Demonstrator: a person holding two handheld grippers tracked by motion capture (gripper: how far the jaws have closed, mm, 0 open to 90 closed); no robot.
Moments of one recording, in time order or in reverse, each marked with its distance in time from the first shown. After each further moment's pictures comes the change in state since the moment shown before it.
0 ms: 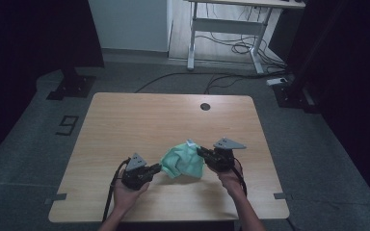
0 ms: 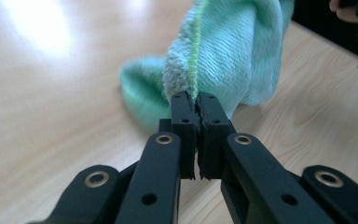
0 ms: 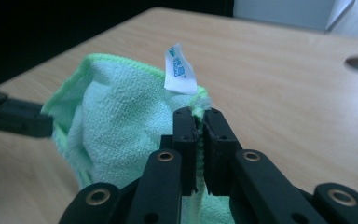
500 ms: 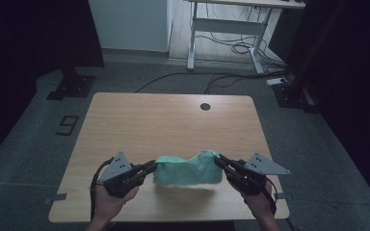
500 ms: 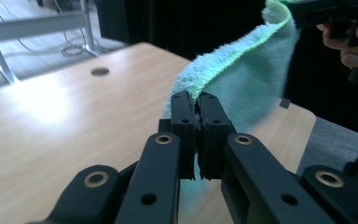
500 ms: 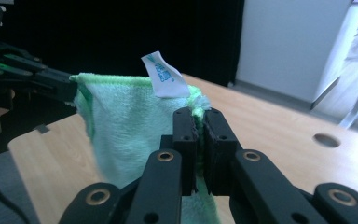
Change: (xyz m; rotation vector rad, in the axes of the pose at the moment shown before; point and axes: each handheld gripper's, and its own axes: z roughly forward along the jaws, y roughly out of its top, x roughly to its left) left arm -0.045 0.056 -0.088 -0.165 -0.062 0.154; right arm 0.054 0.033 -0.128 -0.218 0.022 -0.126
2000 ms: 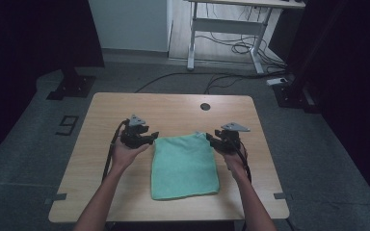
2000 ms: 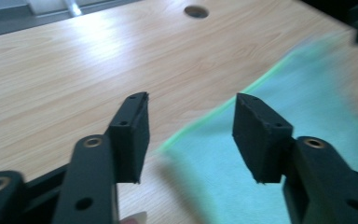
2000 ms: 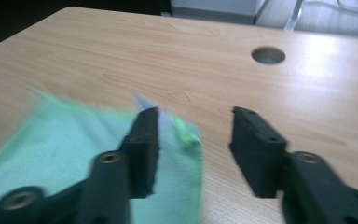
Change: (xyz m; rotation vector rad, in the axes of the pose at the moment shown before) left arm 0.132 -0.018 0.120 0.237 0.201 -0.136; right arm -0.117 -0.067 0.149 0.277 -0.264 0.200
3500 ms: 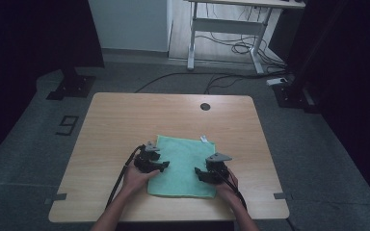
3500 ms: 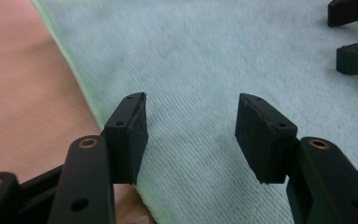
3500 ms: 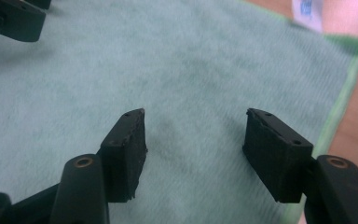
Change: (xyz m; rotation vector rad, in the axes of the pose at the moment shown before) left arm -0.041 -0.071 0.044 0.181 -0.095 0.023; right arm 0.051 -0.090 0.000 0.196 0.048 -0.136
